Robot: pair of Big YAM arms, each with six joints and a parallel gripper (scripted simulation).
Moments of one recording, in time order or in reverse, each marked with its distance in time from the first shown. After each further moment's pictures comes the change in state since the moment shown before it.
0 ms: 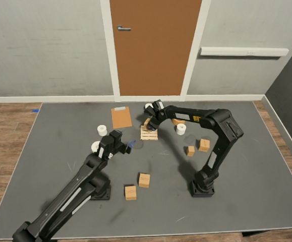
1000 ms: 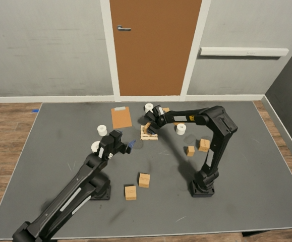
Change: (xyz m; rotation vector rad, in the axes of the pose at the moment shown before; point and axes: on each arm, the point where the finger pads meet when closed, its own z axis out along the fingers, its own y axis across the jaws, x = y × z) left arm 0.000 0.000 0.000 0.000 0.000 0.000; right arm 0.023 0.001 0.037 0.004 -0.007 -0.008
